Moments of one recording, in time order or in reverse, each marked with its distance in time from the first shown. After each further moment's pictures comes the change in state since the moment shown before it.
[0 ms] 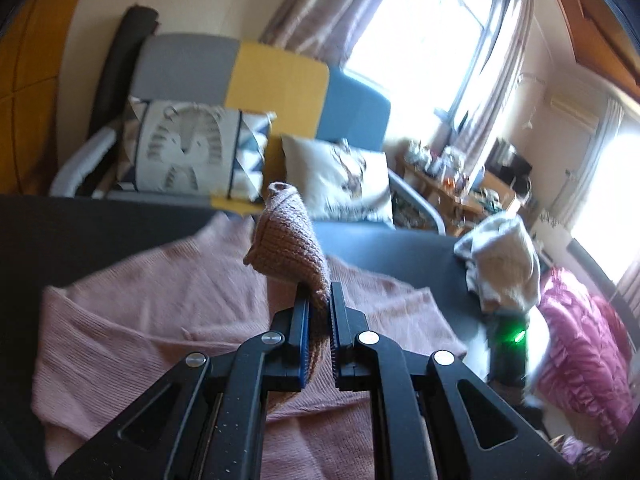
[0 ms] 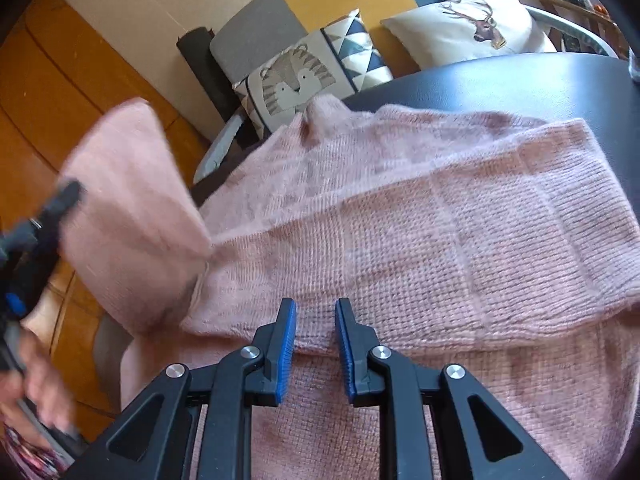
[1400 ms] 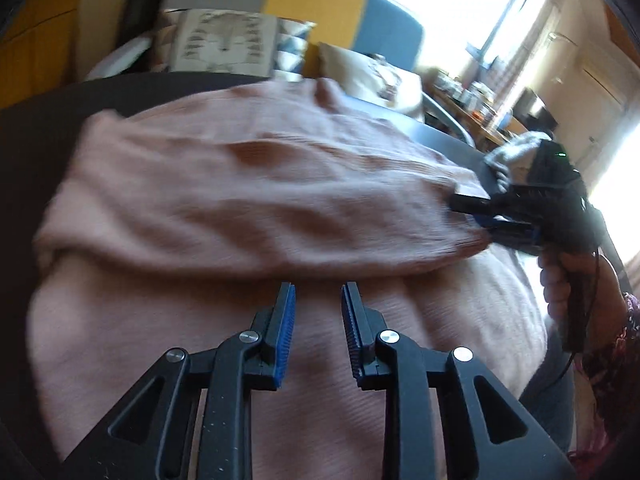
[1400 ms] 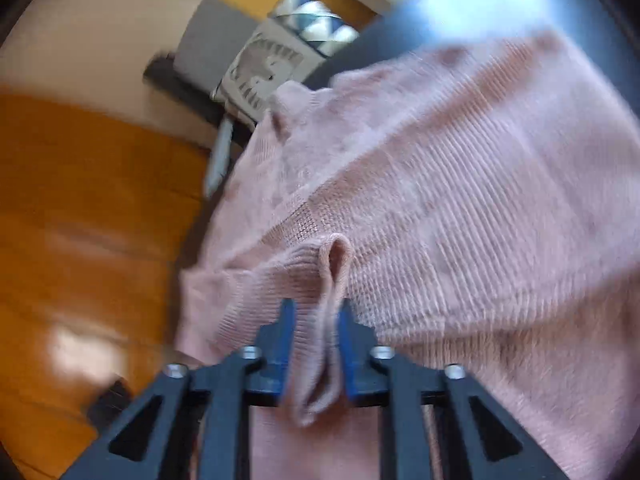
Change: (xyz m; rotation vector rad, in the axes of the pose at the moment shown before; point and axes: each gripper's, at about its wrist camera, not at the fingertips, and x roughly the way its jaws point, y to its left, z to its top) left arm -0.042 0.082 -0.111 -0.097 0.226 0.085; right arm 0.003 -0.029 0.018 0.197 0.124 0.105
